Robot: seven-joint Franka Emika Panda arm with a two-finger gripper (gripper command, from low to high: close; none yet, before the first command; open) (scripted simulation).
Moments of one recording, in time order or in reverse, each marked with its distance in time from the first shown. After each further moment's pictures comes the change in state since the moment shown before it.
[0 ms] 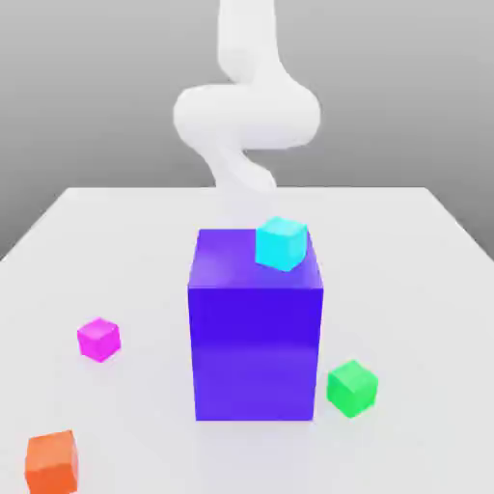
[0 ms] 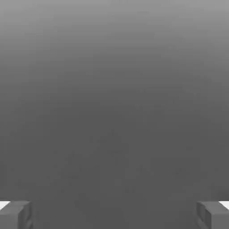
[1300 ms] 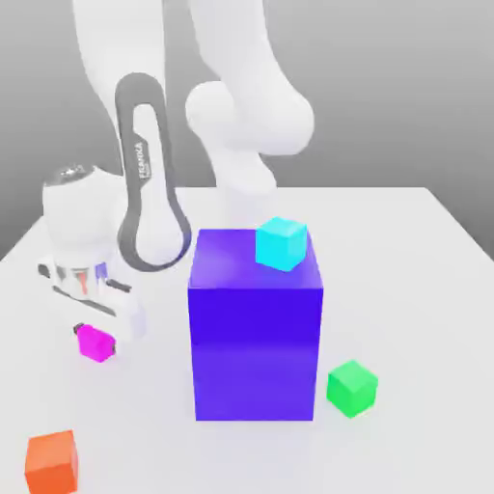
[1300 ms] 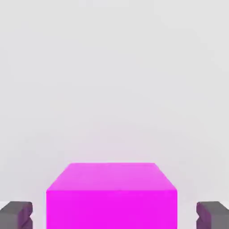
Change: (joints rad) arm -0.671 1.010 0.035 -0.494 0.426 0.777 -0.581
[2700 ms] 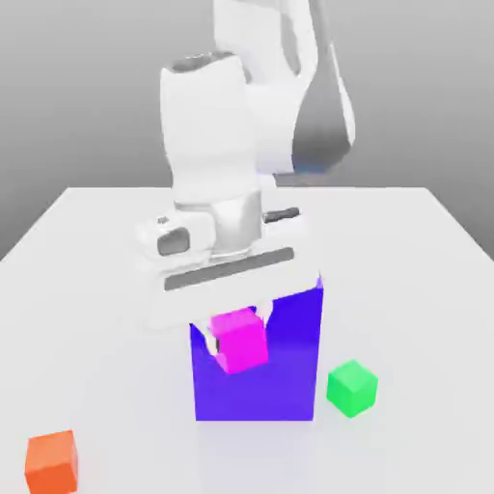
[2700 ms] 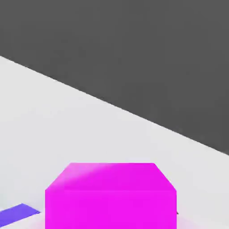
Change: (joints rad) arm 0.788 -0.416 0.043 0.195 -0.147 -0.445 -0.180
